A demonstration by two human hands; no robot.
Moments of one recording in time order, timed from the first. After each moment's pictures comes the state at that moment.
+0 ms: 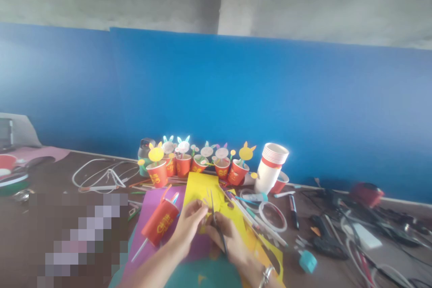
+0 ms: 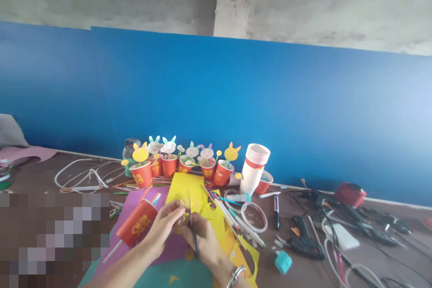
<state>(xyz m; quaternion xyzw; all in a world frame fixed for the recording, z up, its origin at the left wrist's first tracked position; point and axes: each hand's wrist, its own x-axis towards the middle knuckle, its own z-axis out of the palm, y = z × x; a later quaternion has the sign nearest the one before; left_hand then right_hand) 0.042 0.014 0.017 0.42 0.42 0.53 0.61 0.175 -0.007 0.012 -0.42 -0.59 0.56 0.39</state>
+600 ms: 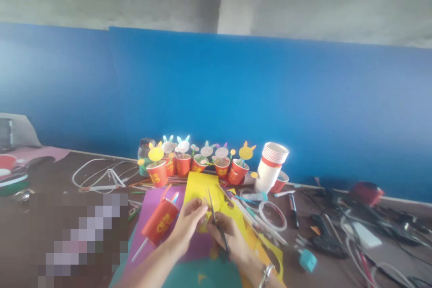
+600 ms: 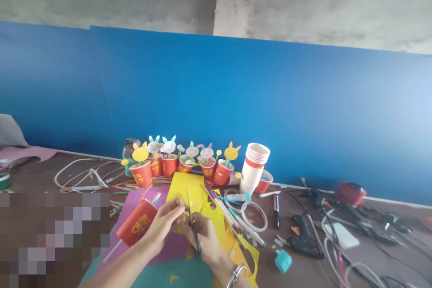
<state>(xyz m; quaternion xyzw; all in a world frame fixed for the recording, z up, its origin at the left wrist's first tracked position) 0.038 0.019 0.014 0.43 0.41 0.51 0.62 0.178 -0.009 0.019 -0.46 -0.58 0.57 0.37</state>
